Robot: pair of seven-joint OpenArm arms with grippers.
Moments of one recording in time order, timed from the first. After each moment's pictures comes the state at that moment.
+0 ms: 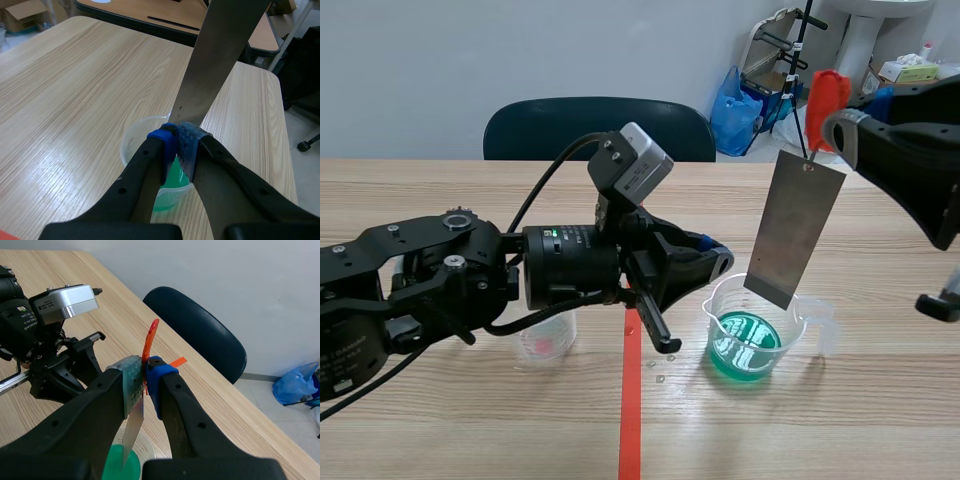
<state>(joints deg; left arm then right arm) -20.5 -25.0 54.8 79.7 -32.4 -29.8 -5.2 -37.4 41.4 15.6 125.6 19.3 30.5 8.8</state>
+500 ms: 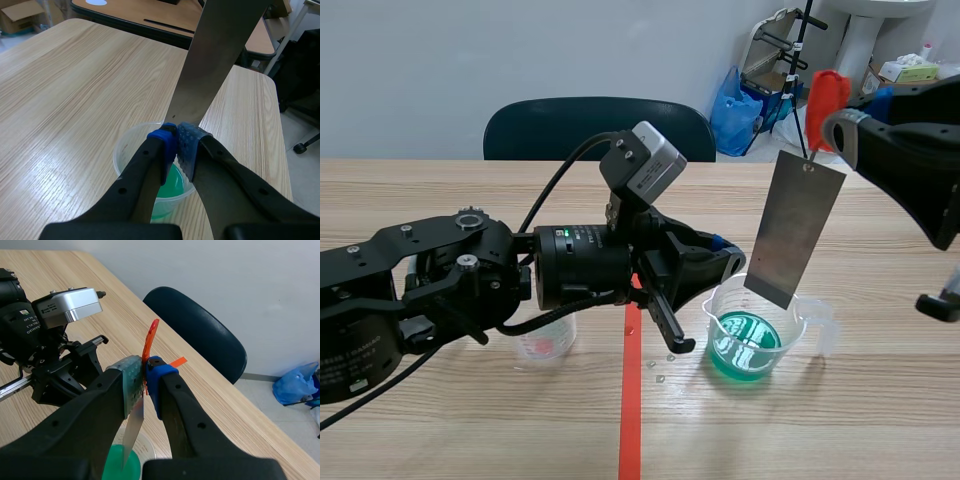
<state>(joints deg) -20.6 -23.8 54.8 79.5 -32.4 -29.8 -4.8 -37.4 41.4 15.6 125.6 19.3 30.5 8.8</state>
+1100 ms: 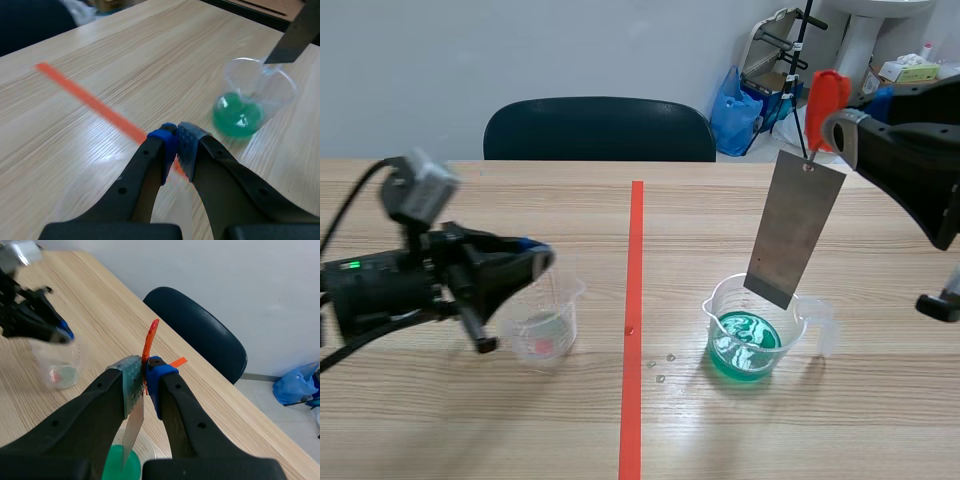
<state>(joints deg) -1.7 -44.5 35.1 83.9 -32.3 -28.7 -16.6 -37.4 41.4 15.6 125.6 19.3 30.5 8.8</state>
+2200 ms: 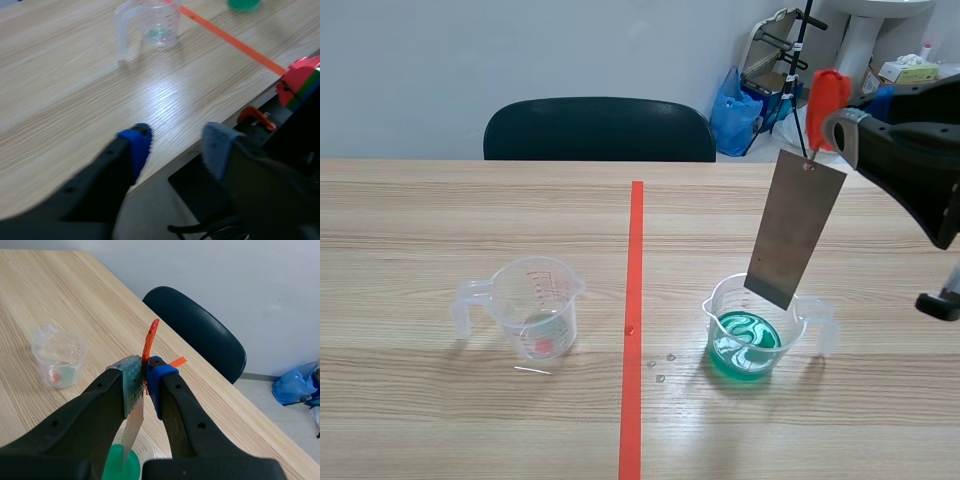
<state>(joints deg) 80.4 -40.1 -23.3 82.7 -0.7 -23.9 -67.6 -37.4 41.4 15.6 125.6 19.2 30.5 8.8</state>
